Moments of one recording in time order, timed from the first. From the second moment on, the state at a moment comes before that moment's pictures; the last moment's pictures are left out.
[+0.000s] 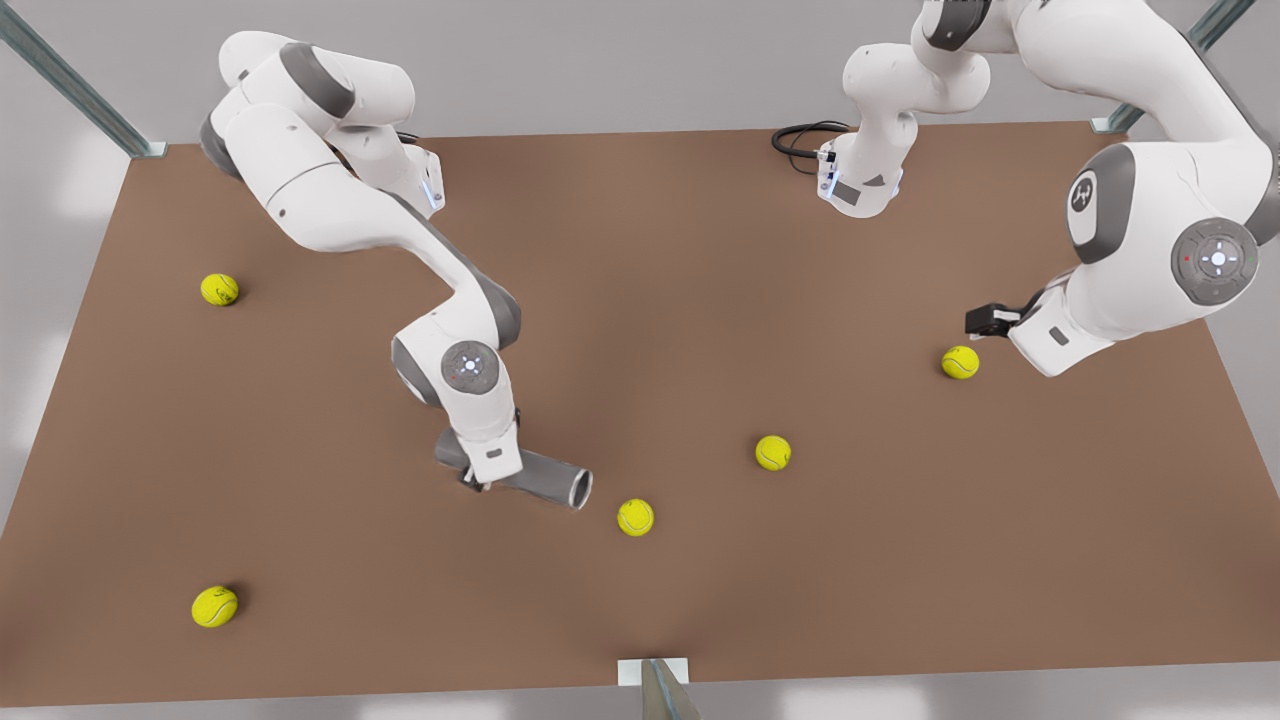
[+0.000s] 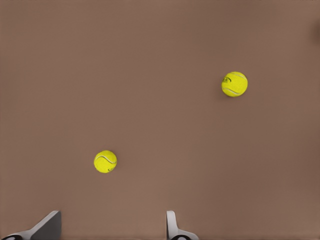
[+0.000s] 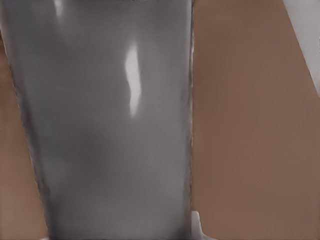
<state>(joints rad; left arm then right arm) -0.16 0.29 0.09 -1.23 0.02 1.28 0.09 -0.01 0.67 0.62 -1.51 -0.60 2.09 -0.38</state>
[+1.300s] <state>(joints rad) -0.16 0.35 0.07 -1.23 0.01 1.32 0.09 0.66 1.07 0.34 -0.97 -0.56 1.97 -0.42</state>
